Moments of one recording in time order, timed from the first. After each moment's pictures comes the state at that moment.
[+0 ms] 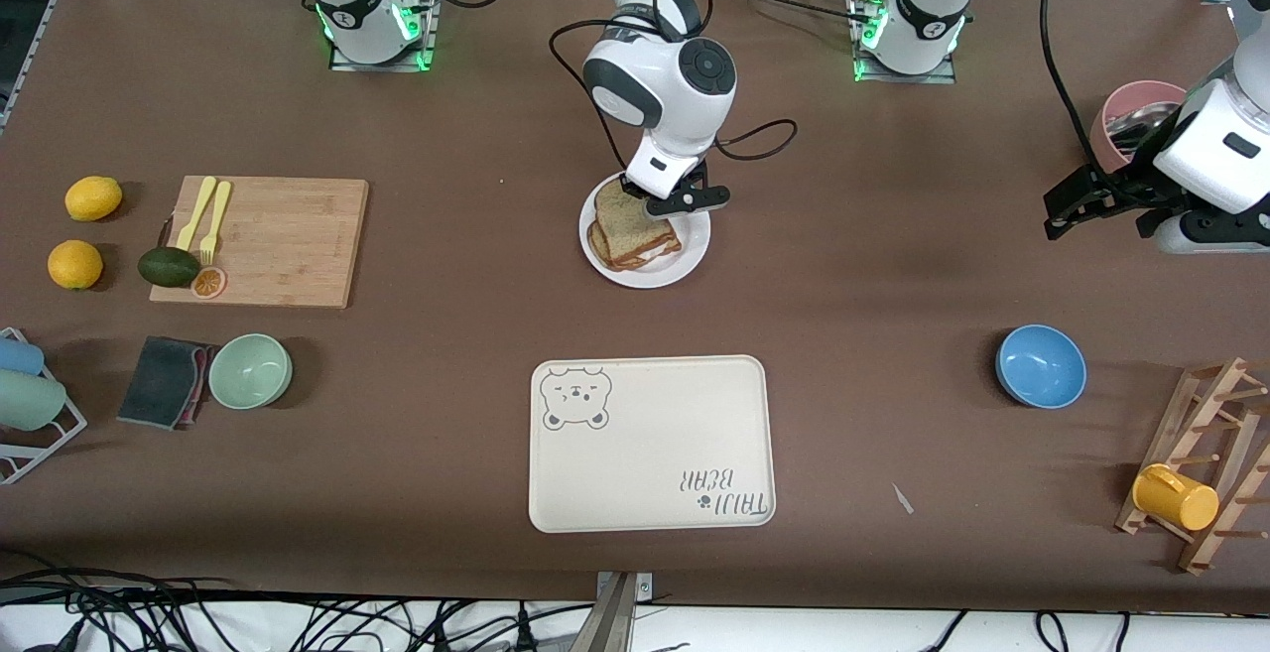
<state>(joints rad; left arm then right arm) -0.01 0.11 -0.09 -1.47 0.04 1.62 -0.13 0.74 0.73 0.31 -1.42 -0.30 1.96 0.86</state>
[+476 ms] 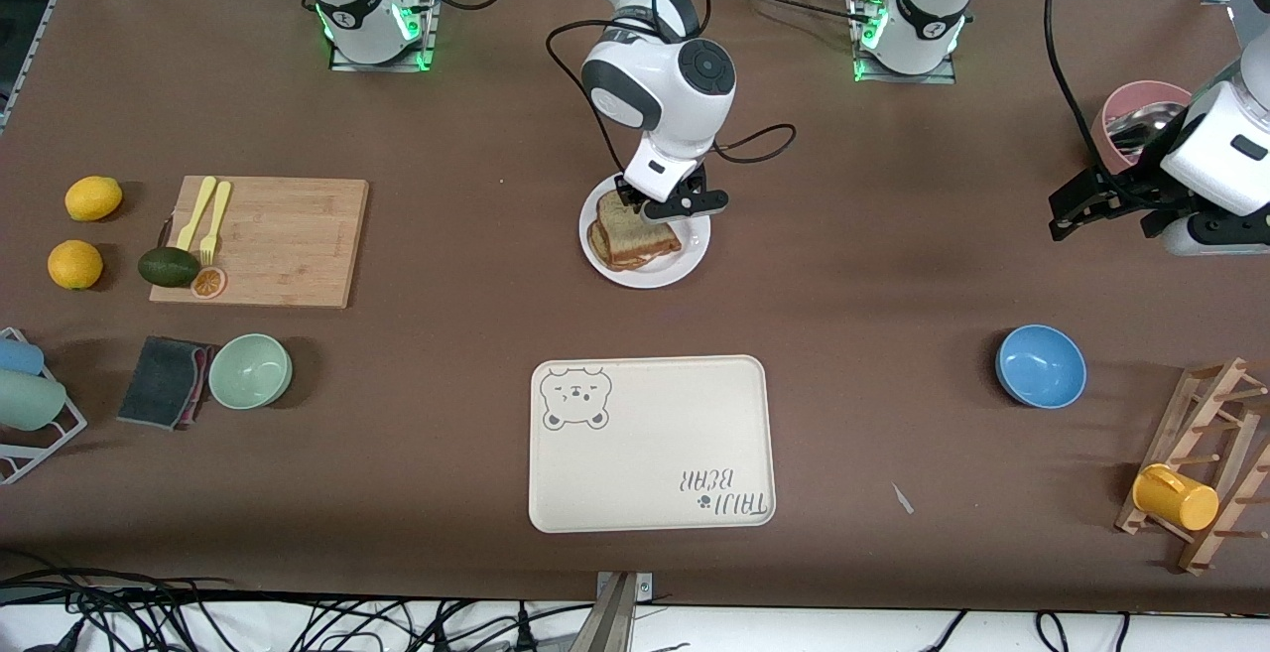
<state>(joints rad) -0.01 0.11 -0.08 -1.47 0.04 1.62 -0.13 0.74 0.73 0.30 -1.40 -0.33 1.96 0.87</state>
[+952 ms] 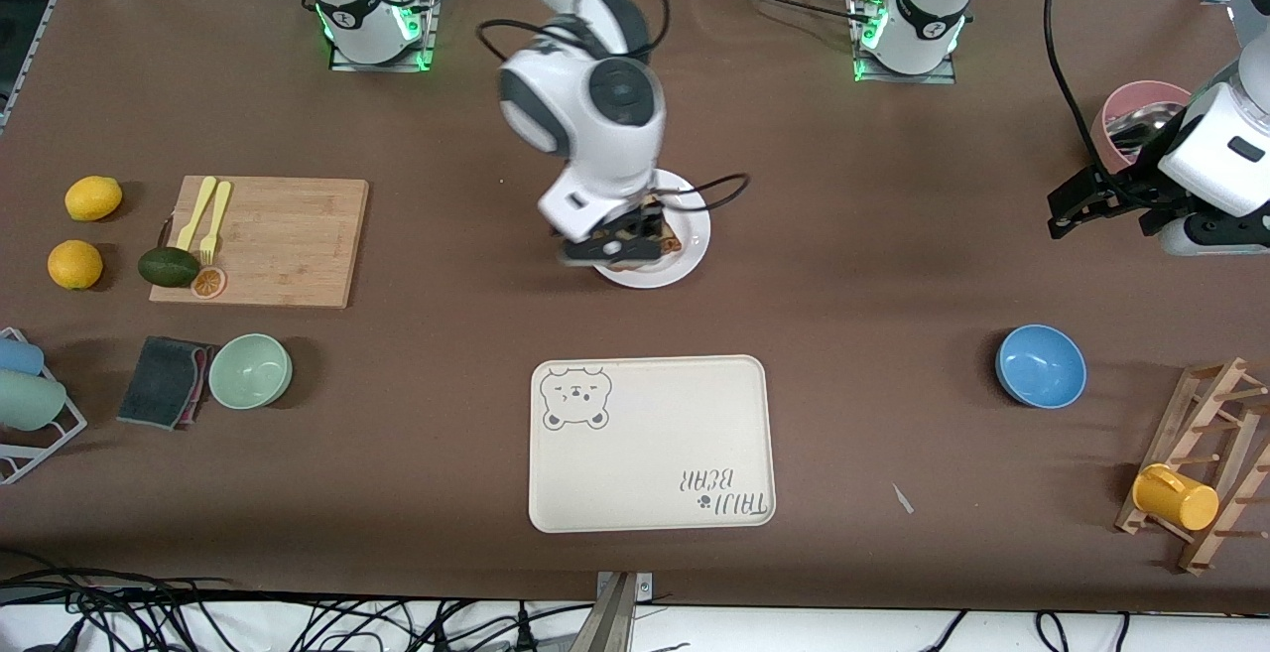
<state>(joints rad) 0.00 0.11 -0.08 -1.47 0.04 1.61 -0.14 0.51 0.59 0.28 -1.35 -0.24 1.88 0.83</state>
